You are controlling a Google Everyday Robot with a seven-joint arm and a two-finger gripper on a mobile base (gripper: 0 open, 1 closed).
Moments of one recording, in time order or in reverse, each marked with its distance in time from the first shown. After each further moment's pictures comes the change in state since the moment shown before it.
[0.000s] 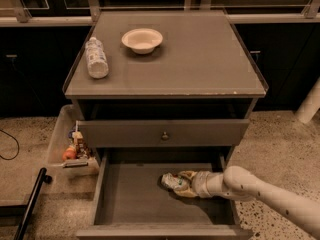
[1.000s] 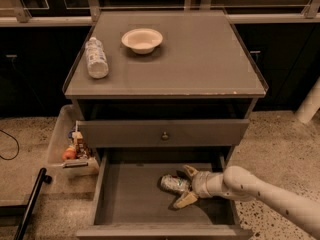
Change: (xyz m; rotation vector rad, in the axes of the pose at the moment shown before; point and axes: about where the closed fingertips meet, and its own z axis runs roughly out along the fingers) arm 0.000 0.000 0.000 -0.001 0.000 -0.001
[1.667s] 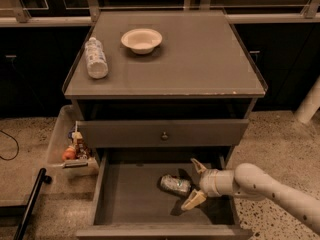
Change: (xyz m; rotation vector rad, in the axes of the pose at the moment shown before) arm -0.023 0.005 -0.045 -0.009 -0.018 -0.058
